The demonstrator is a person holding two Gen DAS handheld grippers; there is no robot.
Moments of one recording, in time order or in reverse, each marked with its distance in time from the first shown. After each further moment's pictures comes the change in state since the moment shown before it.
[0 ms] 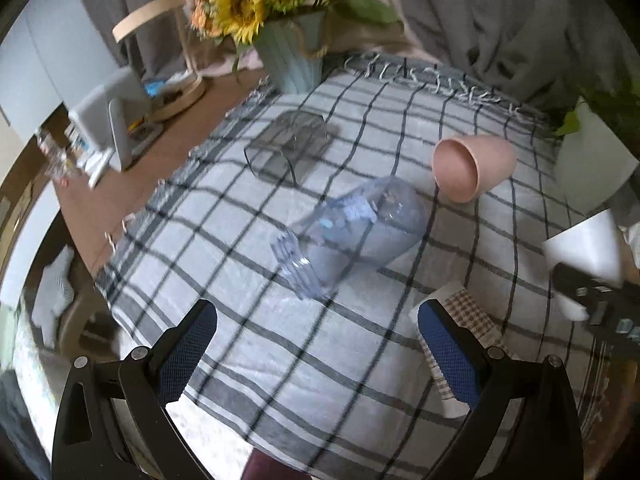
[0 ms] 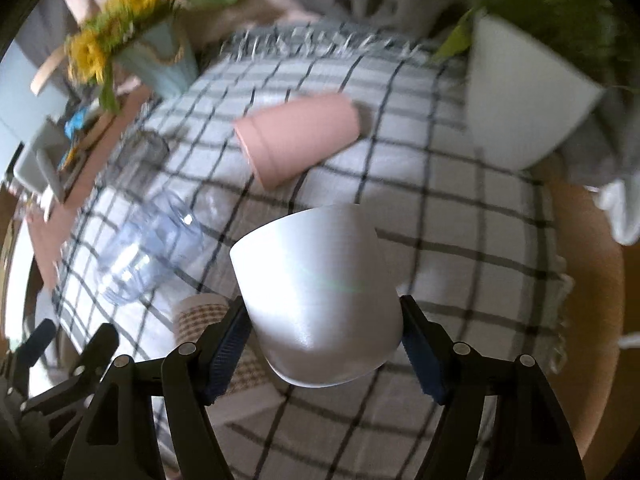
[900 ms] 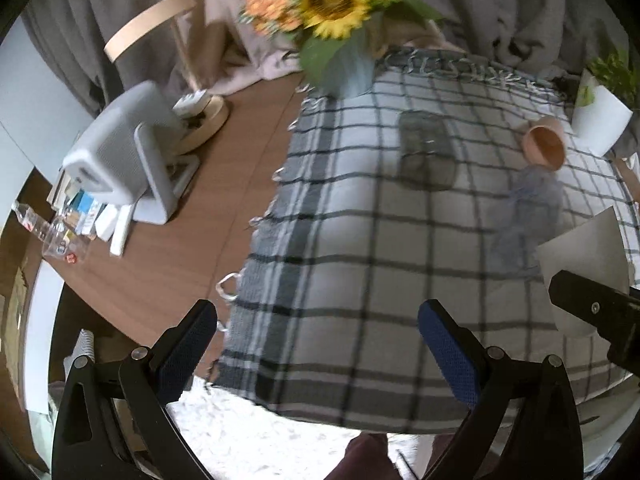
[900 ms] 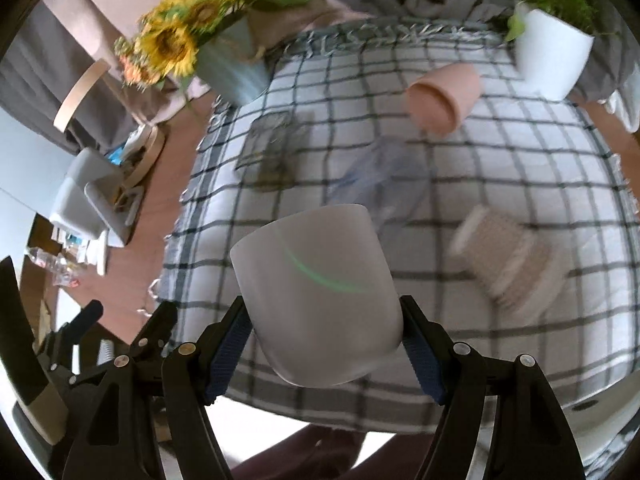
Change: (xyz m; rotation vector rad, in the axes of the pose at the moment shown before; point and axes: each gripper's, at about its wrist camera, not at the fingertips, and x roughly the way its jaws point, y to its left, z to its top) left arm 0.040 0.205 0.036 0.257 -0.009 -0.065; right arm -0.003 0.215 -0.051 0.273 -0.027 0.080
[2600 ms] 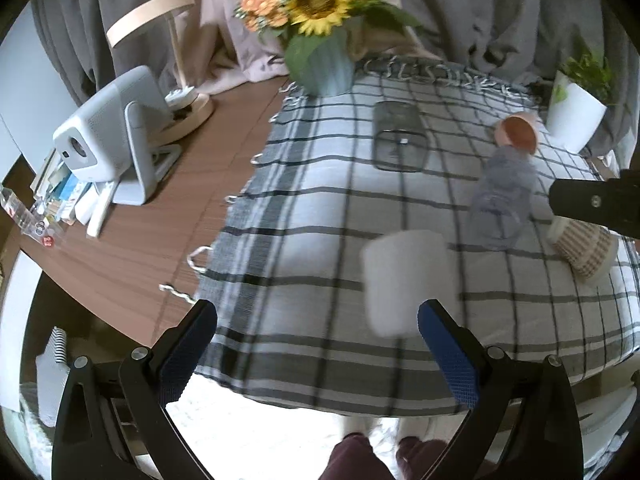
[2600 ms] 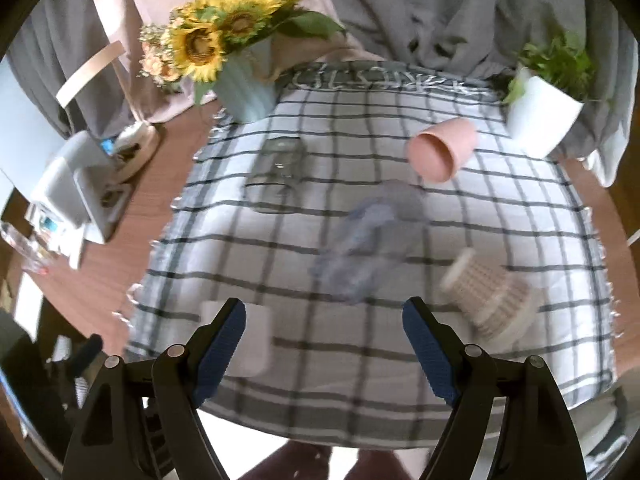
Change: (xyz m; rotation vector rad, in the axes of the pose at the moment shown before) left arm -0.003 -0.020 -0.051 -0.023 -0.097 -0.097; right arm -0.016 0.028 0.004 -0.130 -0.116 -0.169
